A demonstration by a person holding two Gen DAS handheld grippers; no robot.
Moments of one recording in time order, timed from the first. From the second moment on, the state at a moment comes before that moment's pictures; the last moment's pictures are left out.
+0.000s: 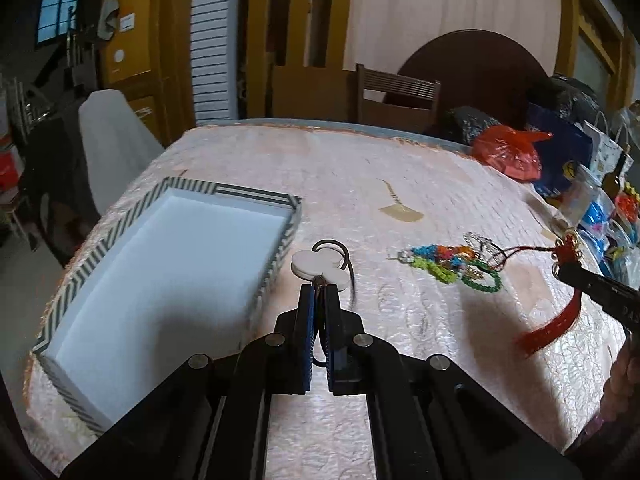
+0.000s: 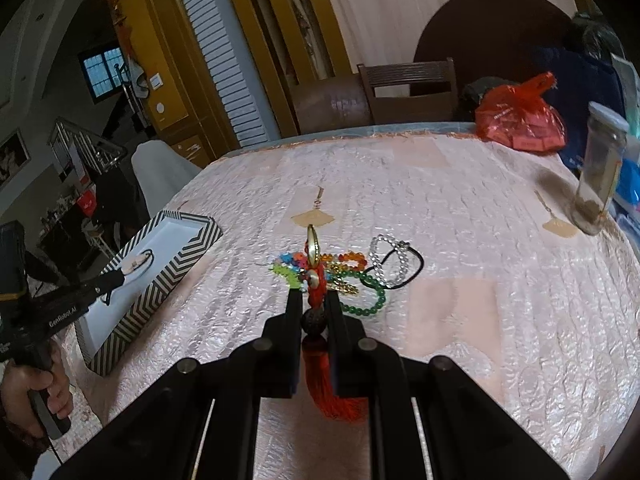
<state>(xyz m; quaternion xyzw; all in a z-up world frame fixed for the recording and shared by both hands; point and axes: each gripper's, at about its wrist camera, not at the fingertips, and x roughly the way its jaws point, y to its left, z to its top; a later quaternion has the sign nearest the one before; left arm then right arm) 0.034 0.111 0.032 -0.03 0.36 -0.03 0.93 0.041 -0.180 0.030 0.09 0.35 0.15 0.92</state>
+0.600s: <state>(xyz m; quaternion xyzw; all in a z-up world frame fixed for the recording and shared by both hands) 0.037 0.174 0.025 -0.05 0.38 0.03 0.92 0.066 -0.109 0.053 0.05 0.37 0.20 0.91</state>
